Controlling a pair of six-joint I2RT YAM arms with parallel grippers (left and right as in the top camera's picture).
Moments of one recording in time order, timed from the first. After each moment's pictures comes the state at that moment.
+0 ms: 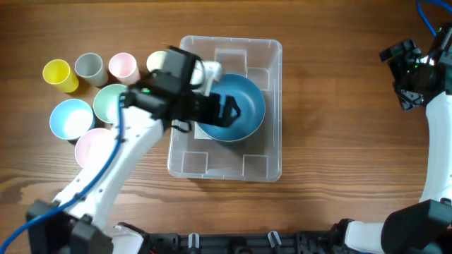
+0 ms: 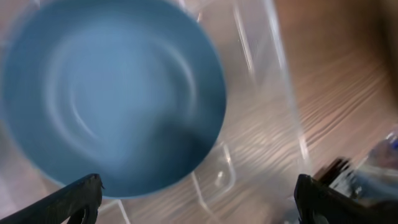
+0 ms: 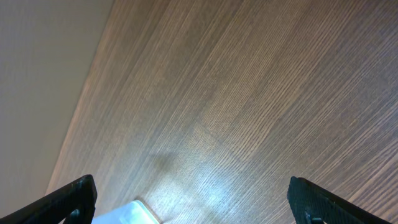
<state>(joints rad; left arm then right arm) -0.45 1.53 1.29 -0.86 0.41 -0.22 -0.33 1.54 1.43 -0.86 -0.09 0.77</state>
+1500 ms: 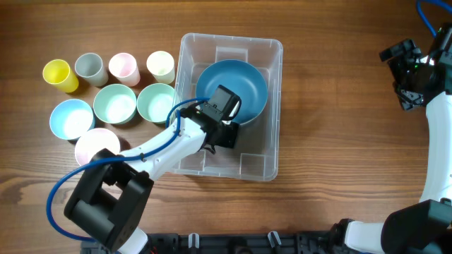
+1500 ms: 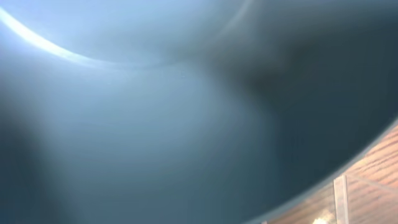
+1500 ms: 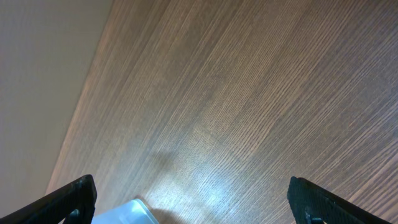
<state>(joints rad) -0.63 1.75 1.04 -0.52 0.11 -0.35 -0.33 1.54 1.43 -0.86 -0.09 0.77</state>
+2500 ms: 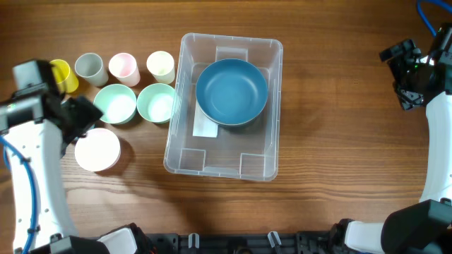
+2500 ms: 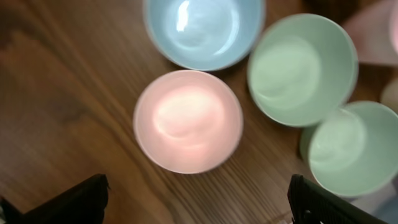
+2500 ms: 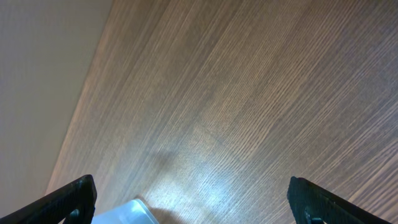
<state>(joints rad) 0.37 1.40 1.30 -1.22 -0.10 -0.52 -0.33 1.54 1.43 -0.86 -0.09 0.77</state>
